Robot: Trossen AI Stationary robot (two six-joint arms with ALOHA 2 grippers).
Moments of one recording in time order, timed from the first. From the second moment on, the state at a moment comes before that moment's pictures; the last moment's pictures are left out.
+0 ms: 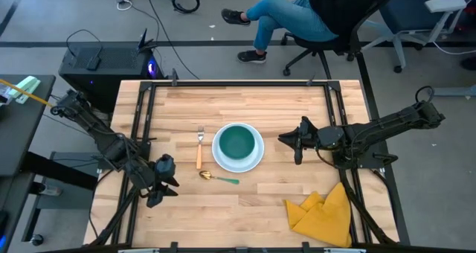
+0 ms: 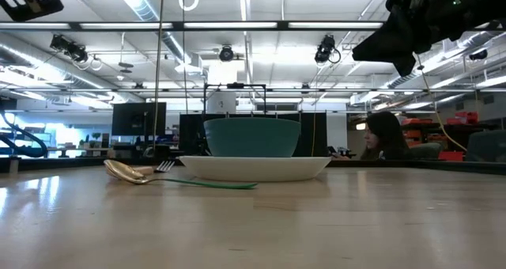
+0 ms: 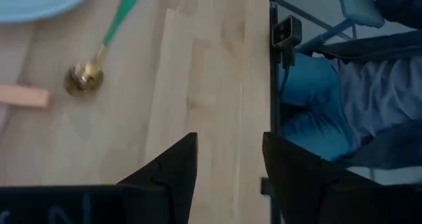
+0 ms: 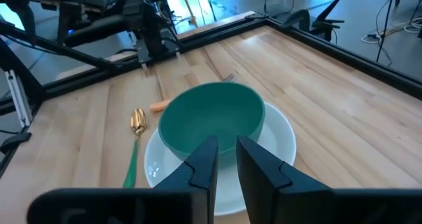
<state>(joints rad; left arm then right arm) -0.71 0.97 0.83 -0.63 -0.16 -0.89 0.20 0.82 0.38 0.10 0.44 0.37</state>
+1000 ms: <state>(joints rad) -0.12 0.98 0.83 -0.33 0.18 -0.12 0.20 0.82 0.38 0.09 0.44 0.37</state>
